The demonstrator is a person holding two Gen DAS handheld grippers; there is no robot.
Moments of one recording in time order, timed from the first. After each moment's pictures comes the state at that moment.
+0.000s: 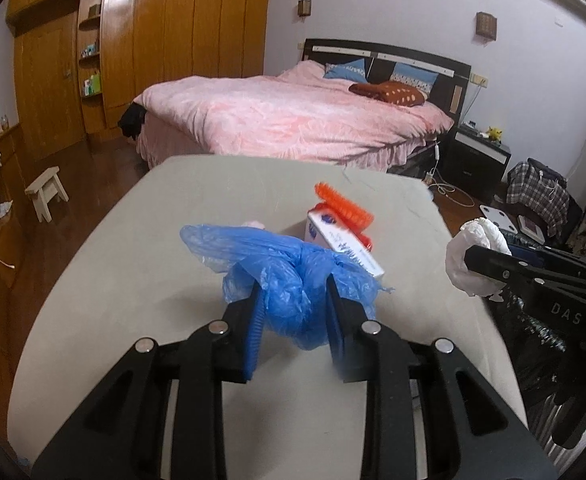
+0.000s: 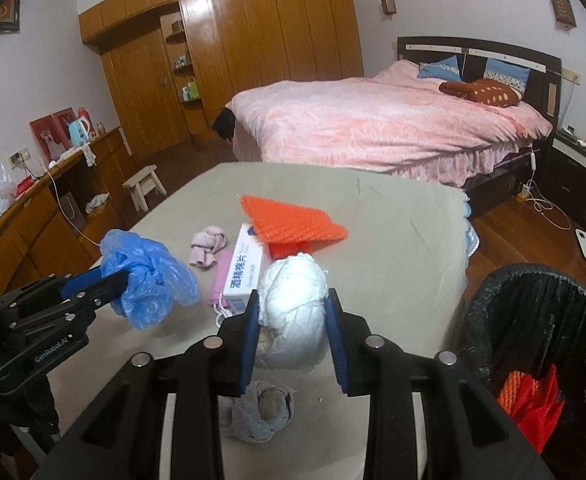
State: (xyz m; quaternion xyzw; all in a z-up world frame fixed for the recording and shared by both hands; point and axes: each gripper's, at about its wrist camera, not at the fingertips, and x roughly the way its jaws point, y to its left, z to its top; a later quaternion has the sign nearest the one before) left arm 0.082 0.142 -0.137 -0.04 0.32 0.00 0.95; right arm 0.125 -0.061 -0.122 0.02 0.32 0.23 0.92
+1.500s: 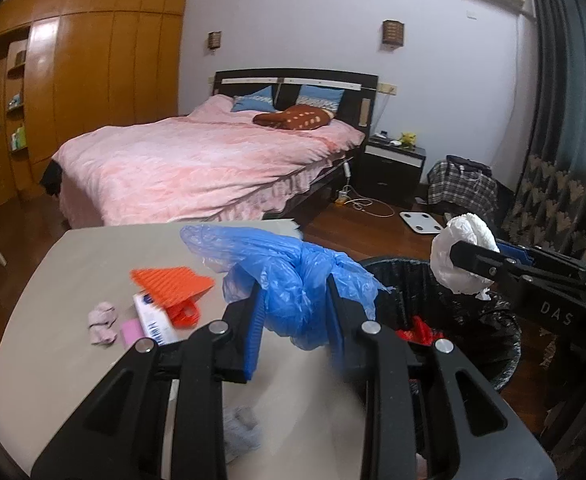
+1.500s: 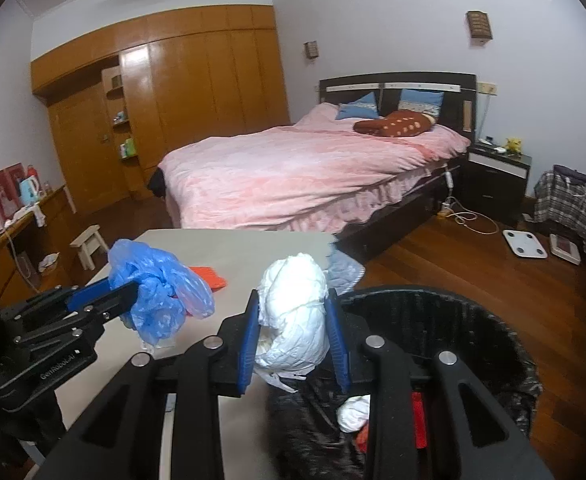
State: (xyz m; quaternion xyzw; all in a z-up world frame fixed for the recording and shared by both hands) left arm 0.090 -0.010 -0.085 0.00 0.26 -0.15 0.95; right arm 0.074 -0.210 -0.062 0.05 0.26 0.10 0.96
